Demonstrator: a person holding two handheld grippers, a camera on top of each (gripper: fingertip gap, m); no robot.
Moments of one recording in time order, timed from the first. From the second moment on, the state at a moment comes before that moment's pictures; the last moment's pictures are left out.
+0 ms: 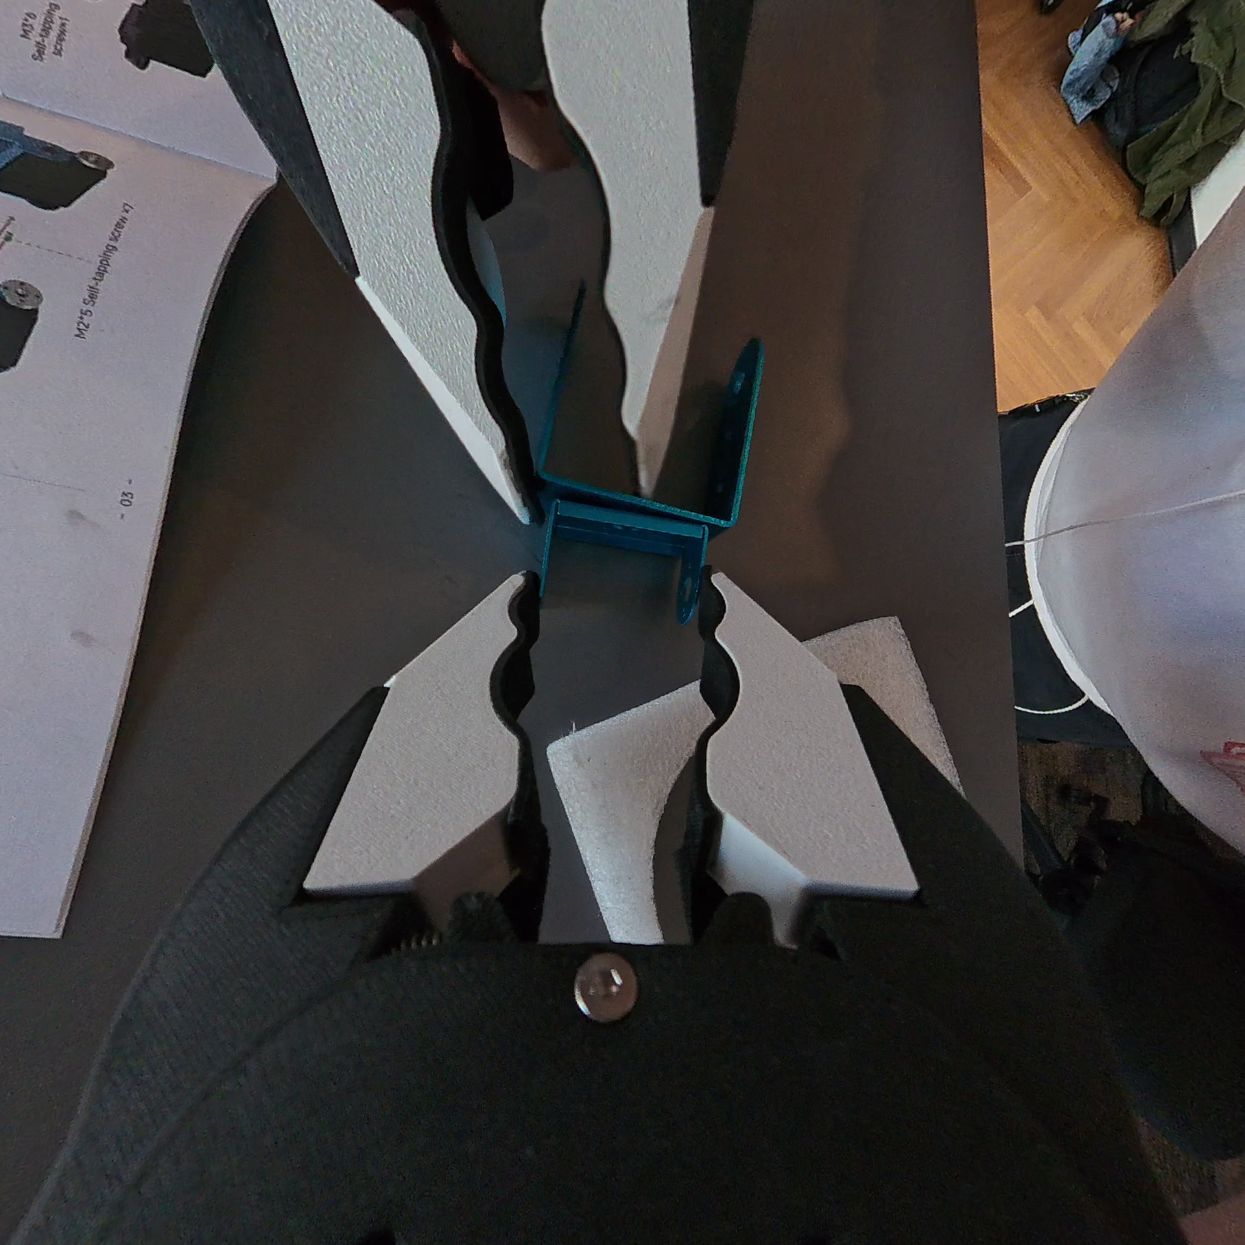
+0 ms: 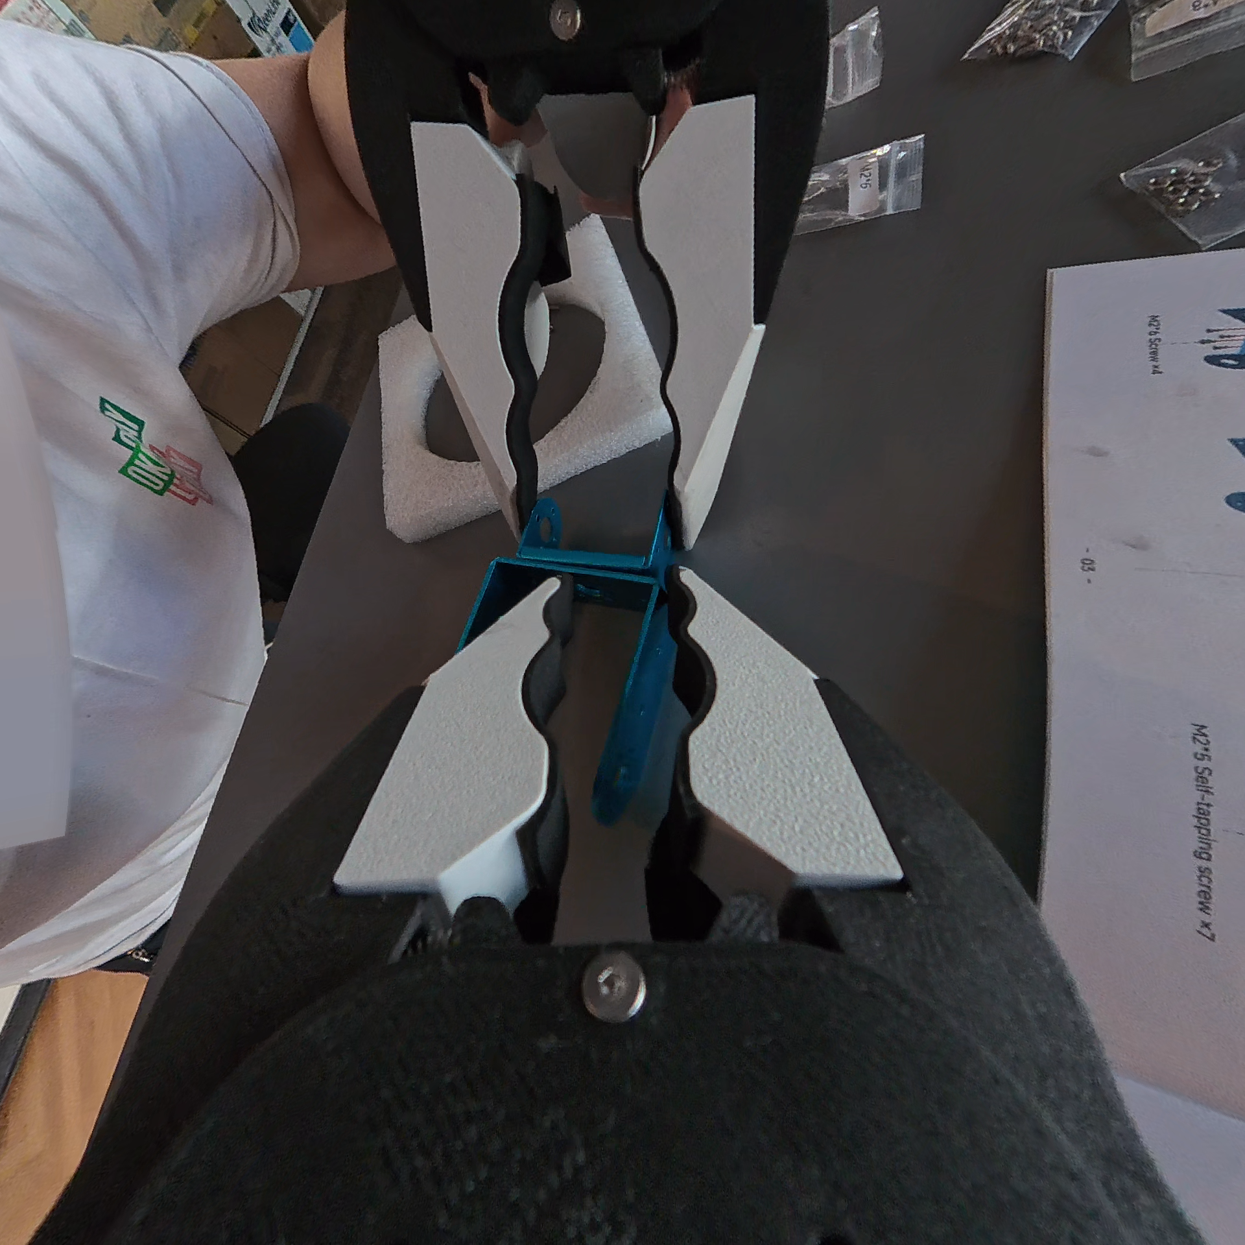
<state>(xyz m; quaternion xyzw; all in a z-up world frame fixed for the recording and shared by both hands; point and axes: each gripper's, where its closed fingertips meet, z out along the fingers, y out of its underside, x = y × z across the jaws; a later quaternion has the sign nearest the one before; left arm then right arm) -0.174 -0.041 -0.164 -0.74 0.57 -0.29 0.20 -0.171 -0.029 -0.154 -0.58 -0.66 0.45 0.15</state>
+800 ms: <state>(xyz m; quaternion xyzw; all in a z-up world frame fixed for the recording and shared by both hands) -0.169 -0.043 -0.163 -0.74 0.57 -0.31 0.20 -0.169 -0.029 -0.153 -0.58 -0.67 0.44 0.16</state>
